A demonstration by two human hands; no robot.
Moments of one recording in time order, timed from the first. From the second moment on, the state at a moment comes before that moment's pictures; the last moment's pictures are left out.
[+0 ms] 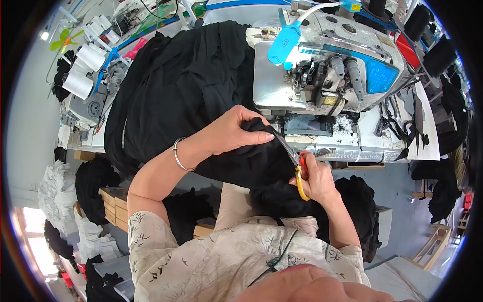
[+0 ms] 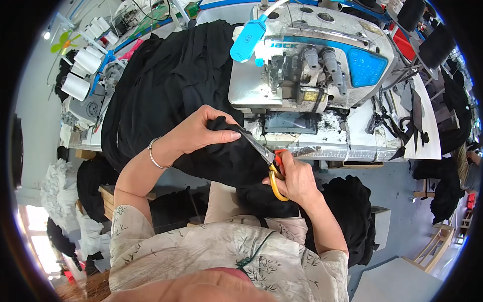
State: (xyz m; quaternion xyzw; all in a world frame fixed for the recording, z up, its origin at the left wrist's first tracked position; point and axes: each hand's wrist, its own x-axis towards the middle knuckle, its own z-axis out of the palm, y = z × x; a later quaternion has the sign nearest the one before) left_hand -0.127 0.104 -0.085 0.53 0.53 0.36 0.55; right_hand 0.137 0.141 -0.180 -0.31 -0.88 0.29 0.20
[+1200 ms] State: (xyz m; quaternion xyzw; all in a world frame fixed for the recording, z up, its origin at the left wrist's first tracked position) left_hand -0.123 0.100 -0.089 0.57 0.51 0.32 0.56; right_hand 0.138 0.142 -0.172 -0.29 -0.91 0.25 0.17
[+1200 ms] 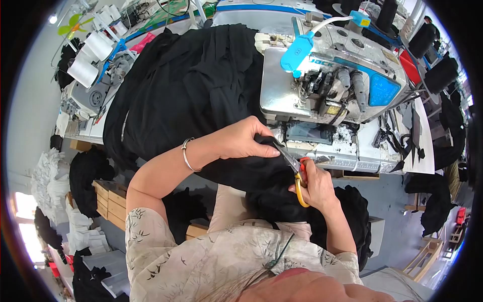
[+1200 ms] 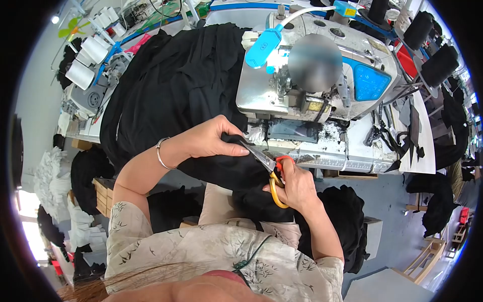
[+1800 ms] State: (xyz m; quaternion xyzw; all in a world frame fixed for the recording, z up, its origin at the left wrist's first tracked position) left_hand -0.148 0.096 -0.030 0.84 0.40 0.22 0.29; right_hand 0.162 0.129 -0.173 -0.26 -0.91 0.26 0.20
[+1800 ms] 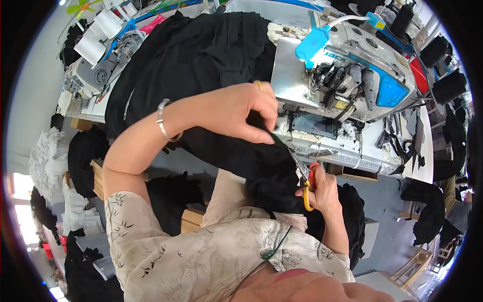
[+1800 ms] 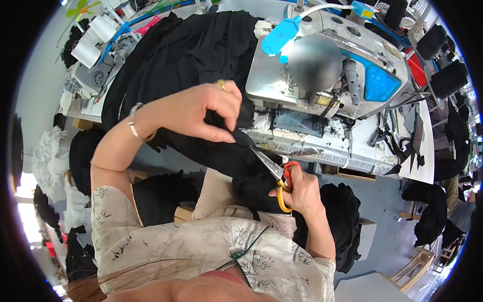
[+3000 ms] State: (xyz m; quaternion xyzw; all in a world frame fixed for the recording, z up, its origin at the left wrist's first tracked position) left_hand -0.078 0.100 -0.069 0.69 0.51 0.29 0.42; right_hand 0.201 0.120 -0.208 -0.28 -0.87 0.35 0.23
